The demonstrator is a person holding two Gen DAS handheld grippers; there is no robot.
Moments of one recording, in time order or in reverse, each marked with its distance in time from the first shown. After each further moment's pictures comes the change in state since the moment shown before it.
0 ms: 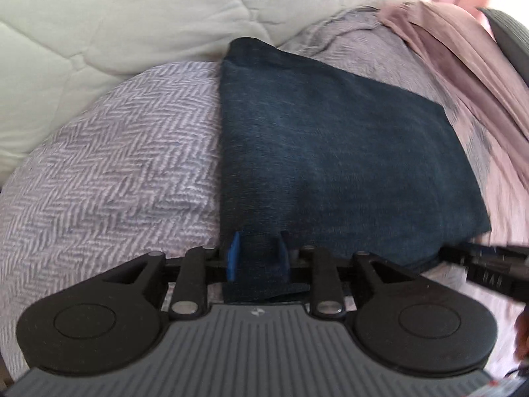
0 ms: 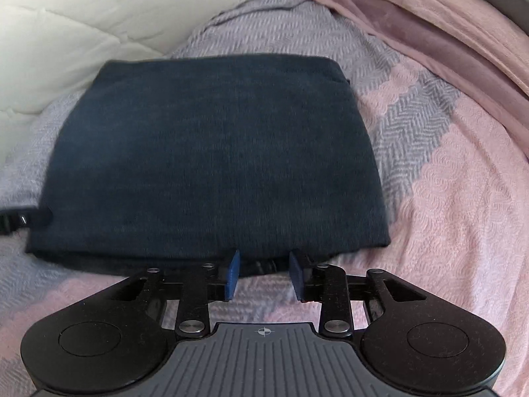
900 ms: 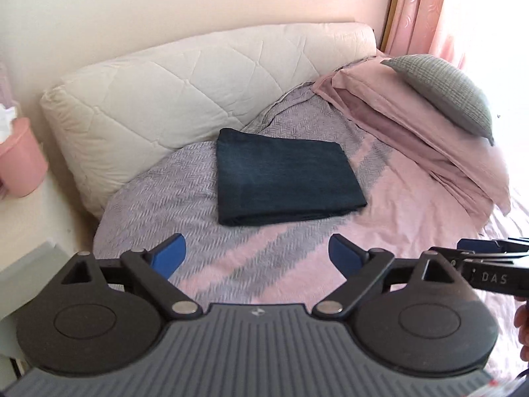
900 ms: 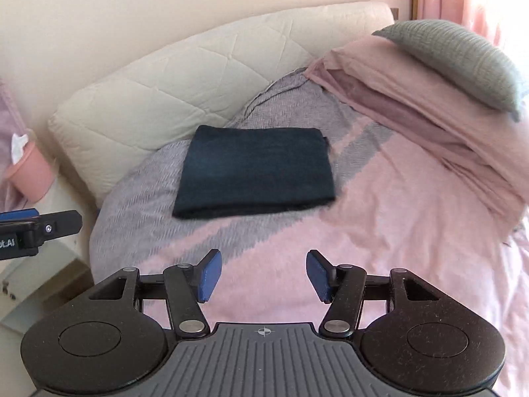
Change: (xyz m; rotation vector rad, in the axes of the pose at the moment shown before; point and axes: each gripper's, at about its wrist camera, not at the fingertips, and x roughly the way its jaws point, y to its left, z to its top) left arm -0.338 -0.094 -0.113 0.087 -0.215 0.052; right arm -0.339 0.025 -0.086 0.029 -0.134 0.108
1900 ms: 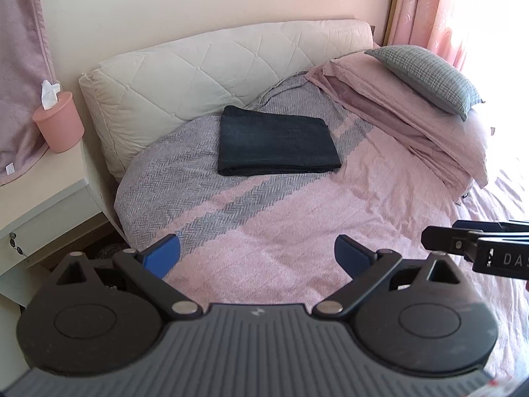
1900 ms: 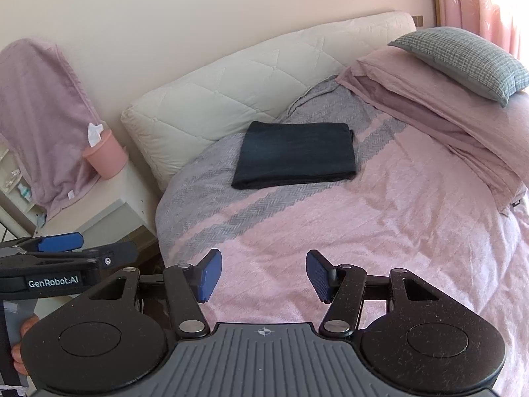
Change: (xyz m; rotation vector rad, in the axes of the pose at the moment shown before) left arm -0.127 -0.065 -0.086 -0.030 0.021 0.049; right arm -0.144 -0.011 -0.078 -0.021 -0.025 0.179
